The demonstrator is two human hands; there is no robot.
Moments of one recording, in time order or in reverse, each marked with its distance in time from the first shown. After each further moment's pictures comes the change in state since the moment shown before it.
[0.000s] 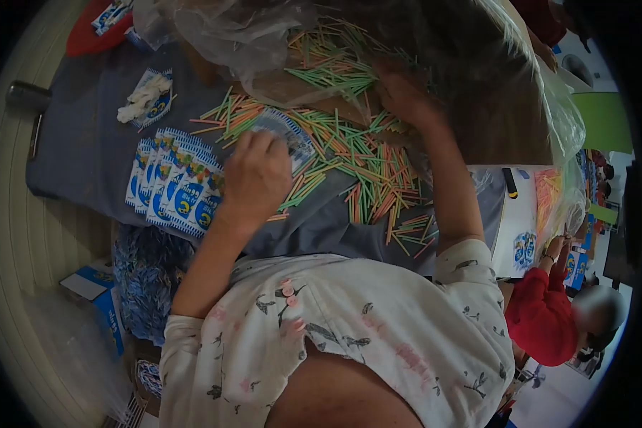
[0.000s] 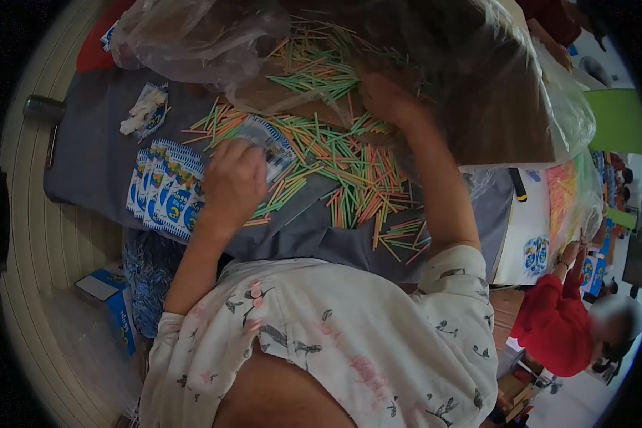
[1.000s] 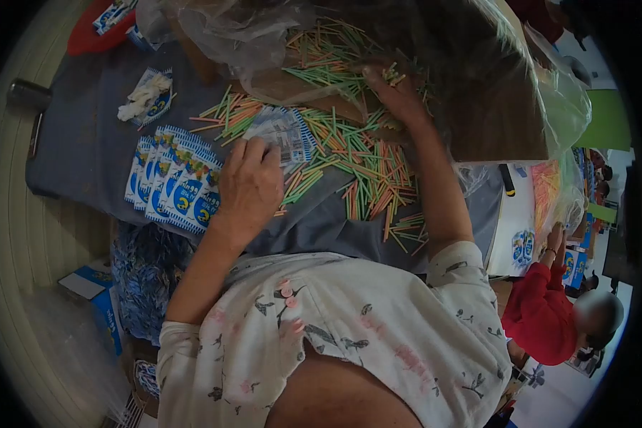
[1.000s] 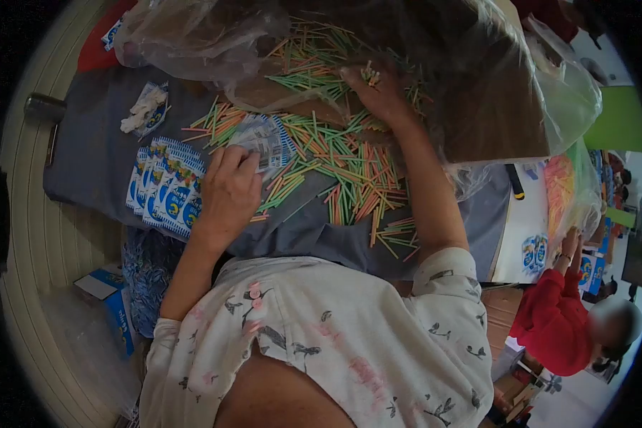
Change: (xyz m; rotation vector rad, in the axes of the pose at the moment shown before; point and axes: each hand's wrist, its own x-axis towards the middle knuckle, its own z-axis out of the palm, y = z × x) left_hand -0.014 0.007 -0.007 0.015 0.011 -0.036; right_hand -0.002 0.023 0.037 0.640 0.253 0.237
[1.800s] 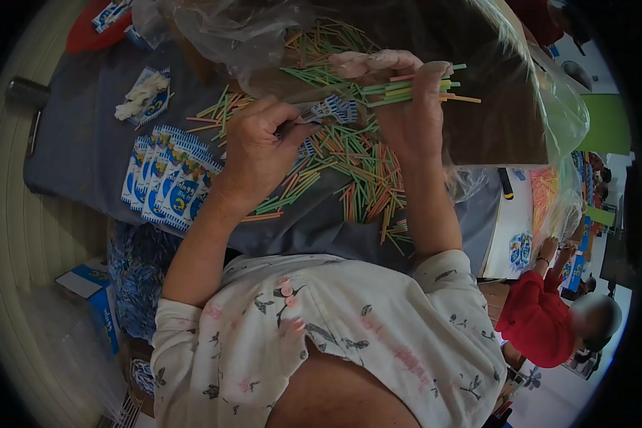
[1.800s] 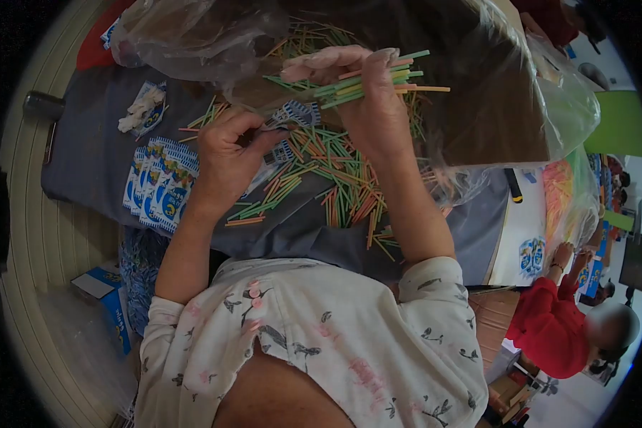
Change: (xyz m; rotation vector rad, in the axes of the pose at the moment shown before) left_hand 0.058 0.005 -0.003 -0.611 0.094 -0.178; right_hand -0.025 -0.145 -0.003 1.243 -0.253 -0.263
